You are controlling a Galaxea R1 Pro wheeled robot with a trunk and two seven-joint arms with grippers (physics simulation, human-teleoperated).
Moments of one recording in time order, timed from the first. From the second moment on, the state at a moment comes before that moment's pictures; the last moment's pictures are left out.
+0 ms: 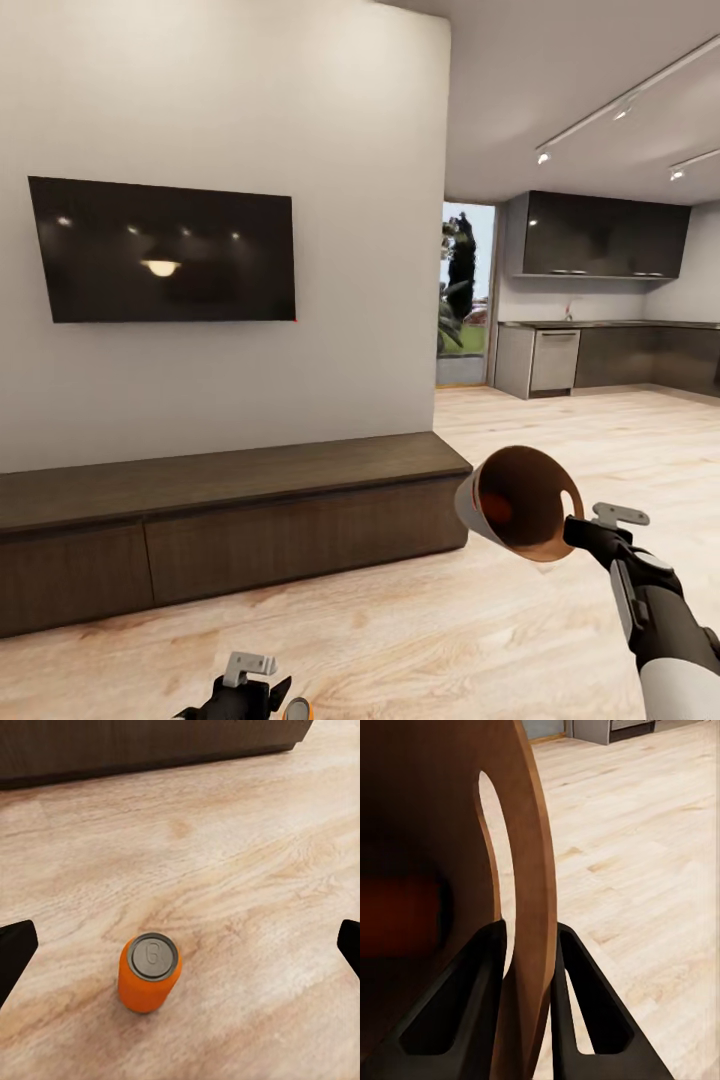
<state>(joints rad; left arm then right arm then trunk) -0.30 0.06 -0.19 -0.48 0.22 -0.04 -0.30 -0.55 -0.14 -0.57 -0.89 0.24 0.28 0.25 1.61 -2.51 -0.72</state>
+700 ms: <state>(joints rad) -0.30 0.06 -0.19 -0.47 0.22 -0.07 -0.30 -0.56 -0.13 -0.54 -1.01 0.24 0.29 0.25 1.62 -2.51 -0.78</state>
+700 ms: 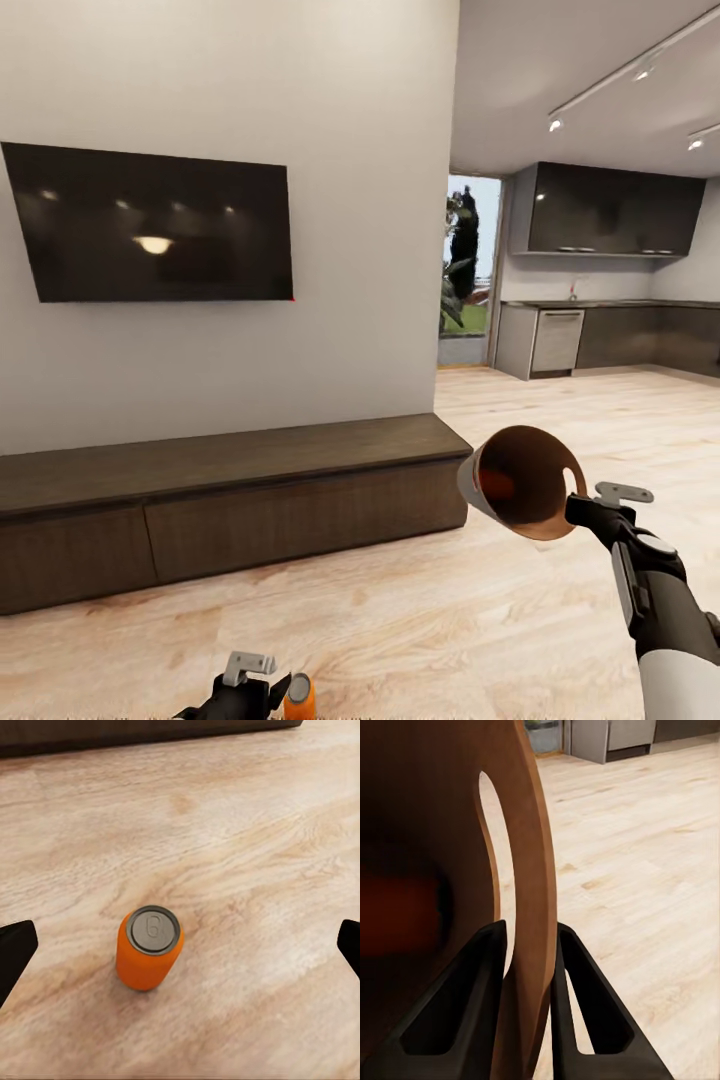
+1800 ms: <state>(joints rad) -0.30 0.06 -0.19 -0.47 0.22 -0.07 -0.29 -0.55 -0.13 -0.51 -1.18 0.25 0.42 0.25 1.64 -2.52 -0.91</state>
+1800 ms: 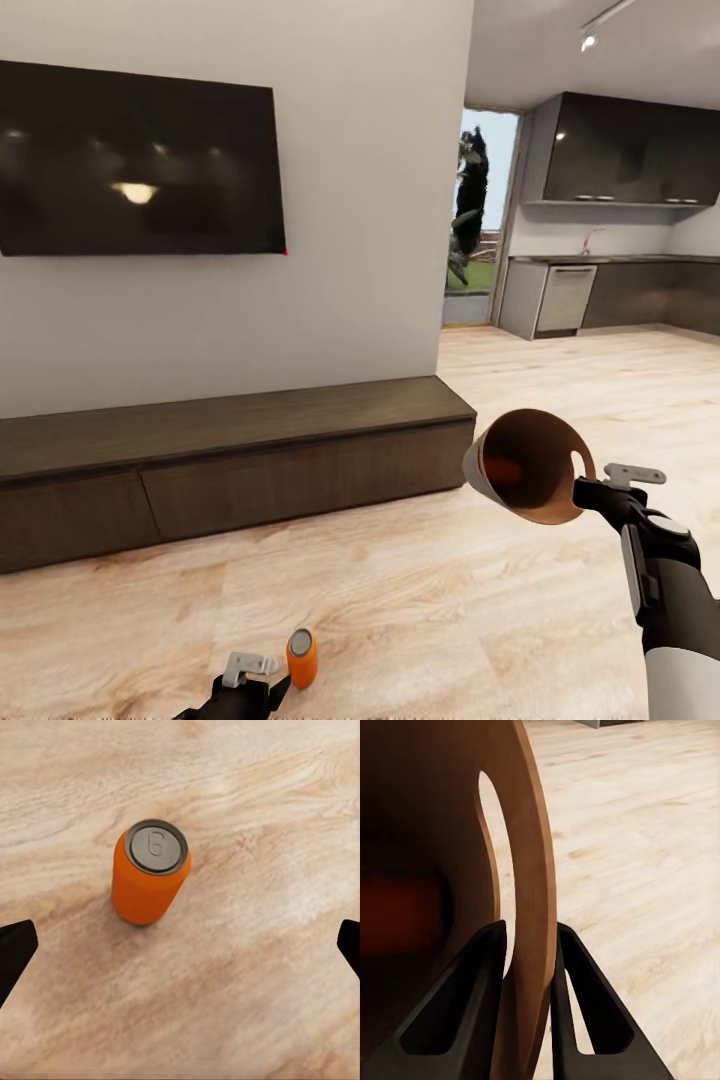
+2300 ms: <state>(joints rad) -0.30 0.06 -0.19 -0.46 0.21 -0.09 -0.29 -0.55 -0.12 -0.51 -1.28 0.24 0.50 0.25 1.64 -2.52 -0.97</state>
